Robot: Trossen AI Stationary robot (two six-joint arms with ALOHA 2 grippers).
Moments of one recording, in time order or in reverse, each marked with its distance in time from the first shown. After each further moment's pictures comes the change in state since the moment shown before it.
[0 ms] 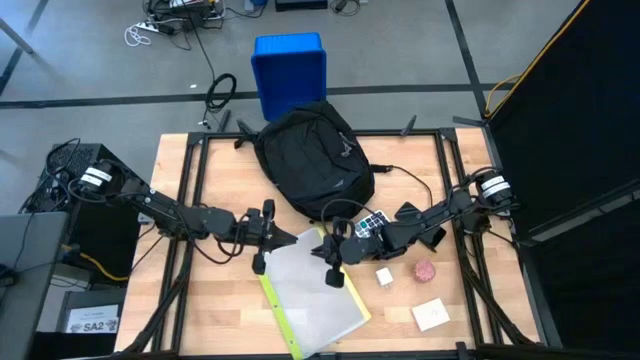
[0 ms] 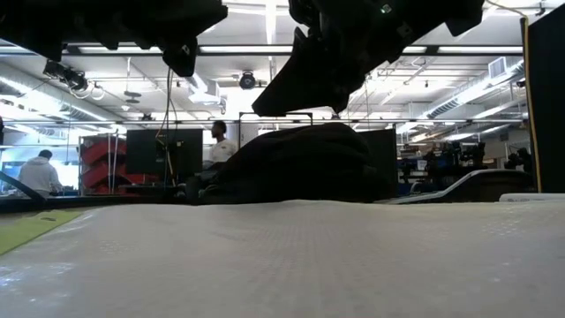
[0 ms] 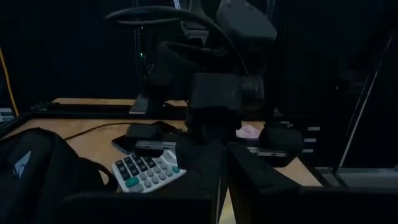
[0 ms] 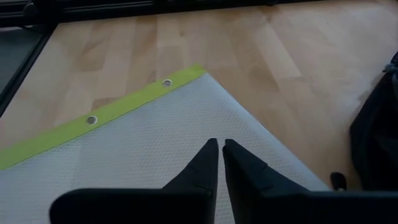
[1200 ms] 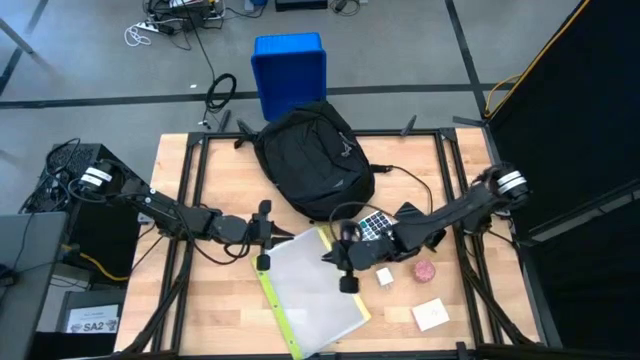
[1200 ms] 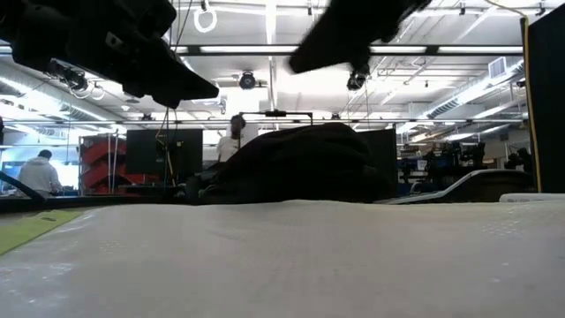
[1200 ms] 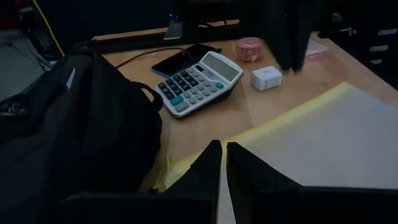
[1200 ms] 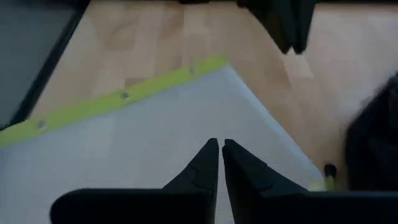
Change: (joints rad) left arm 0.000 0.000 0.000 -0.315 -0.133 0.043; right arm 0.073 -0.151 0.079 -0.385 -0.022 -0.004
